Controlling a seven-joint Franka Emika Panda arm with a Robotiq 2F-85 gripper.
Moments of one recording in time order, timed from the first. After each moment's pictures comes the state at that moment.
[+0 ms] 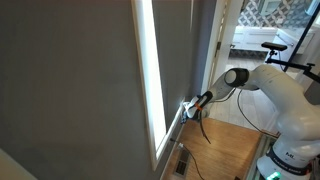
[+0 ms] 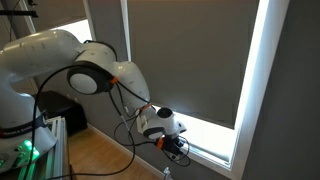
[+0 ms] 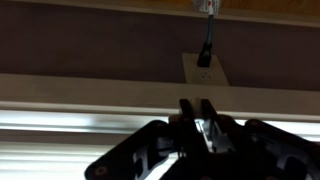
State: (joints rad) arm -0.67 1.35 0.33 -1.61 -0.23 3.16 -0.80
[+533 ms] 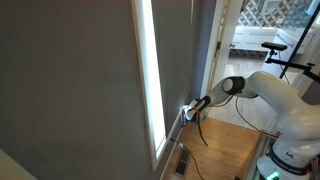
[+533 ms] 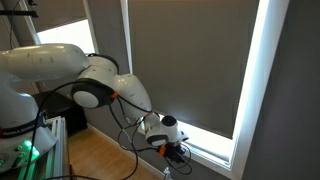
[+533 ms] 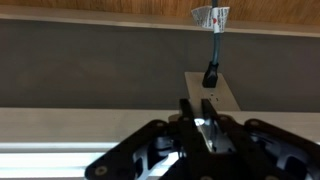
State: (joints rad) arm -0.66 1.49 0.33 -1.42 -0.23 3.06 -0.82
